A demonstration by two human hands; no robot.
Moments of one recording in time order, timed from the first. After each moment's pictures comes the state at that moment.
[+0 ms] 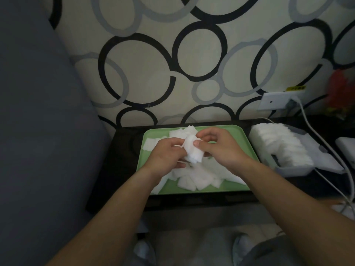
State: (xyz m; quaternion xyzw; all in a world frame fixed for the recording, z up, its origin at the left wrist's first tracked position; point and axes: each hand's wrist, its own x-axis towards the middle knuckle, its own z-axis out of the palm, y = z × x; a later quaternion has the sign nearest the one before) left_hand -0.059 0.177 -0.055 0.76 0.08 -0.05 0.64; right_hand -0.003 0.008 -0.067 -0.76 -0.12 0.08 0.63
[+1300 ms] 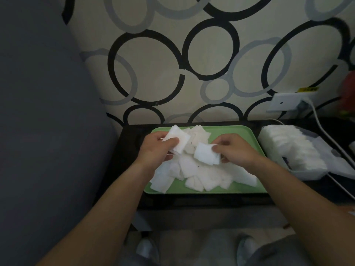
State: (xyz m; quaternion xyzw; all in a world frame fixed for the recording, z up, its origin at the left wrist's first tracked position) left_hand -0.049 0.218 -0.062 0.74 0.18 0.04 0.65; right_hand 0.018 -0.006 -0.079 -0.85 -0.09 0.14 0.50
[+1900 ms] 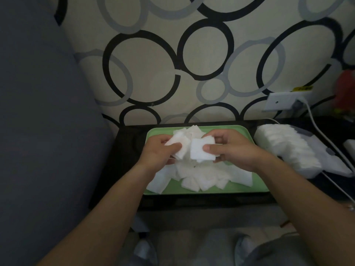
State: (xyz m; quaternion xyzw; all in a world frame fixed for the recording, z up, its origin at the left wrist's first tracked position) left_hand -0.049 0.205 -0.063 0.77 0.15 0.01 0.62; right_hand 0.005 -0.013 -0.056 -0.71 -0.18 0.24 0.63
